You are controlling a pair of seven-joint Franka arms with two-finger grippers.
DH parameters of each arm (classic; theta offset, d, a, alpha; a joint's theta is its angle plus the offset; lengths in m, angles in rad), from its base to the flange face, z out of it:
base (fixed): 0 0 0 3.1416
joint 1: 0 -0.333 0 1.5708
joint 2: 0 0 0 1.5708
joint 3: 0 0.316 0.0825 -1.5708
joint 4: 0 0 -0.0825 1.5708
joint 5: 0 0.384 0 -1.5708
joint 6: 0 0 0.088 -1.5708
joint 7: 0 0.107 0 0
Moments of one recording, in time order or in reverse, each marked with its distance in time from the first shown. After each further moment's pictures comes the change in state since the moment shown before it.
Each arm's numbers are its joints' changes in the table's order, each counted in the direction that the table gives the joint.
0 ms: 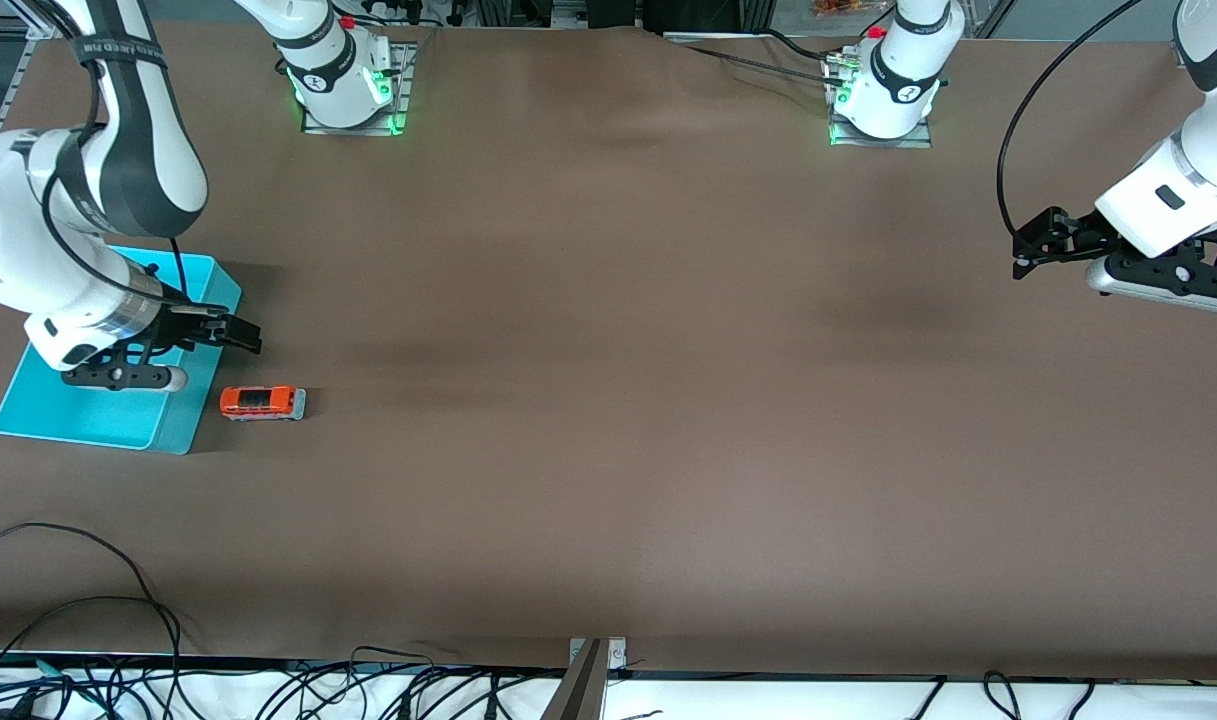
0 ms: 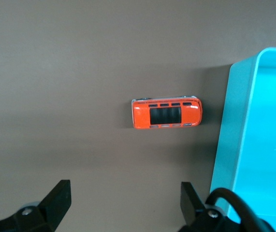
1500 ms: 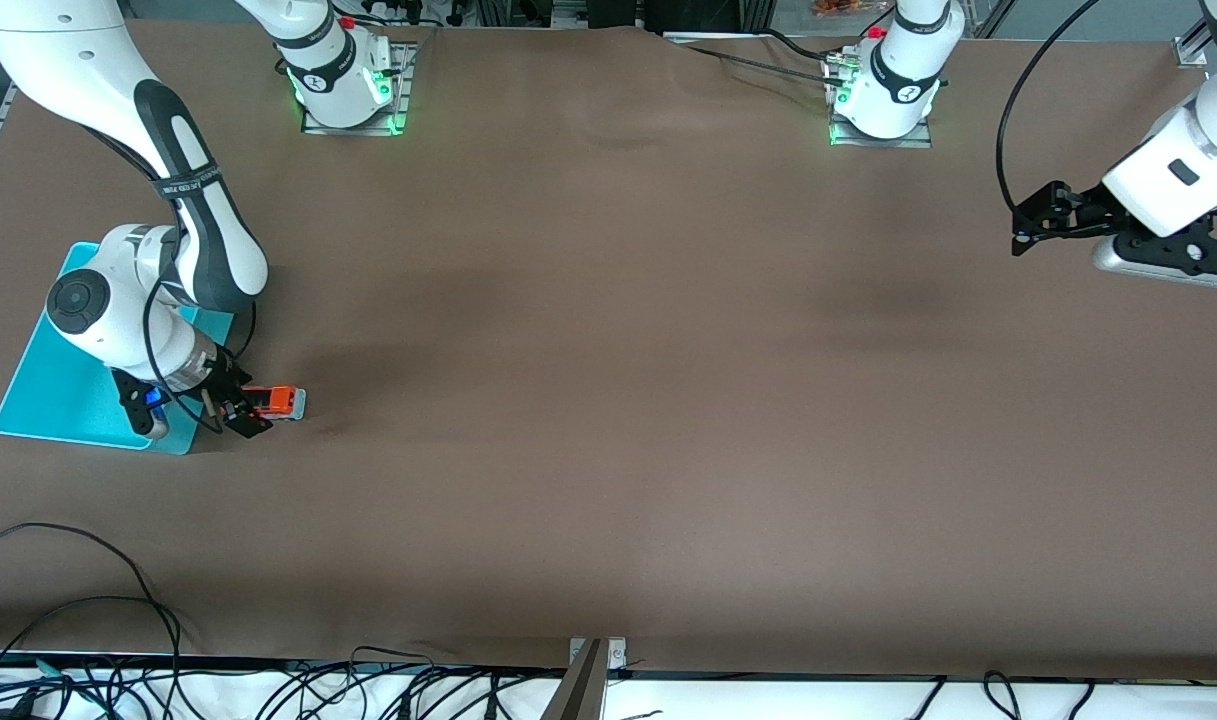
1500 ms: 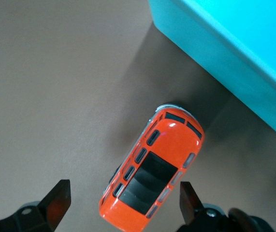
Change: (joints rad) left arm 0.038 0.021 0.001 -0.121 -0.009 0.152 -0.071; right arm 0.047 0.266 -0.003 0.080 0.000 -0.491 0.892
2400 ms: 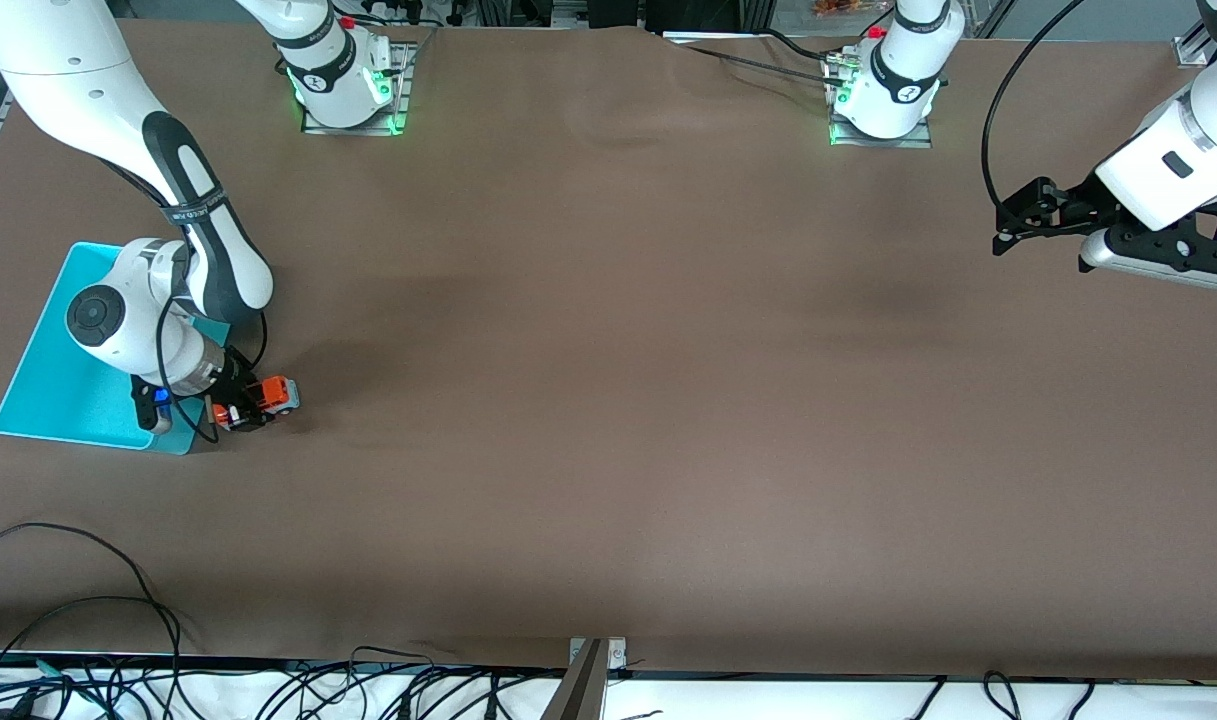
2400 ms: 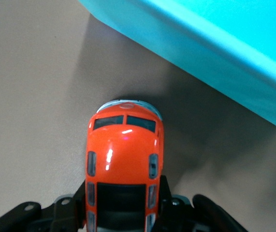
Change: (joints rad) left arm 0.054 -0.008 0.050 0.007 -0.070 -0.029 -0.002; right arm 0.031 0.080 0.000 0.004 0.000 -0.051 0.127
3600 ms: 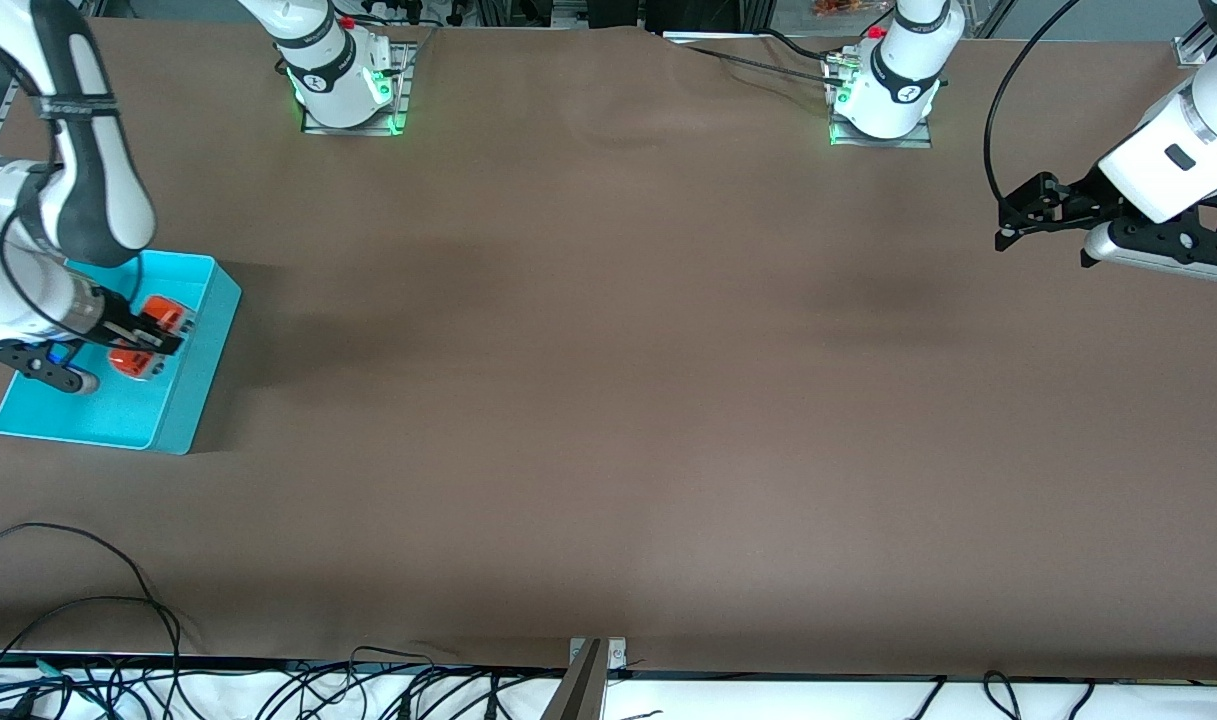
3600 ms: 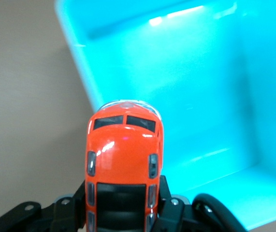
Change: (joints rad) left arm -0.001 -0.027 0.008 0.037 0.000 -0.015 0.000; right arm 0.139 -0.276 -0.009 -0.011 -0.178 0.475 -0.785
